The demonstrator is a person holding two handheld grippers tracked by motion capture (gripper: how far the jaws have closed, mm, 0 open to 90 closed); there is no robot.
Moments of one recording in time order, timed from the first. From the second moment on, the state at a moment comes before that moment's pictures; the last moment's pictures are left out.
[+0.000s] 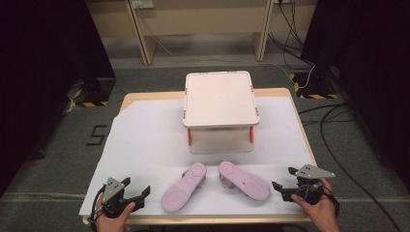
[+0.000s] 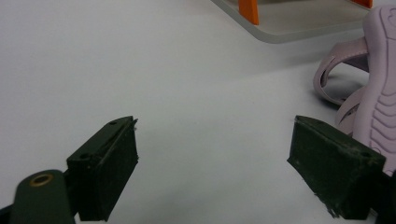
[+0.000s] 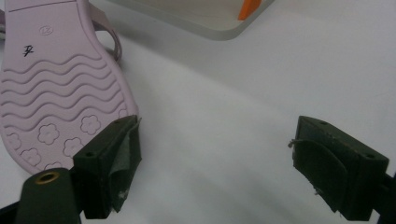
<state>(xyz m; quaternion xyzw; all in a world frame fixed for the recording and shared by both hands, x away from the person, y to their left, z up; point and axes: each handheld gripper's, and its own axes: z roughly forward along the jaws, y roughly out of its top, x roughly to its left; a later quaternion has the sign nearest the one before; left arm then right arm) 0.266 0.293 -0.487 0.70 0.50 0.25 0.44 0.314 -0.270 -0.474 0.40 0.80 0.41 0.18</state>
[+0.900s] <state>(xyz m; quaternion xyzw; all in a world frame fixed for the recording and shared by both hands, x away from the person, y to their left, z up) 0.270 0.289 -0.491 0.71 0.50 0.24 0.43 0.313 -0.183 -0.448 0.28 0.84 0.43 0.18</state>
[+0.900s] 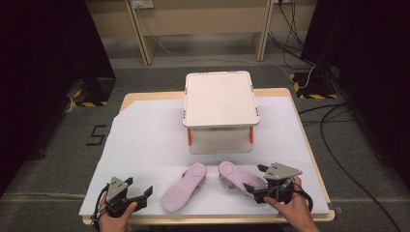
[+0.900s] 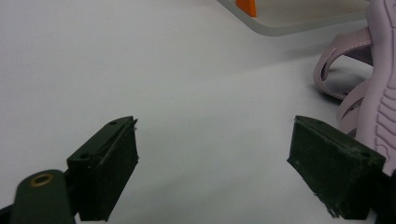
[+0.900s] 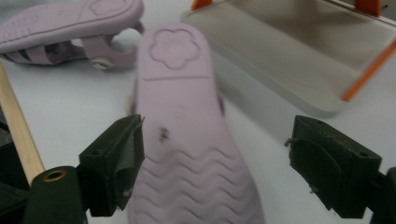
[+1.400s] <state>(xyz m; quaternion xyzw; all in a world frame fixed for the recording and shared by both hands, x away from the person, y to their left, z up) 0.271 0.288 -0.491 0.71 0.49 0.24 0.43 0.315 -0.137 -0.454 0.24 0.87 0.38 0.21</state>
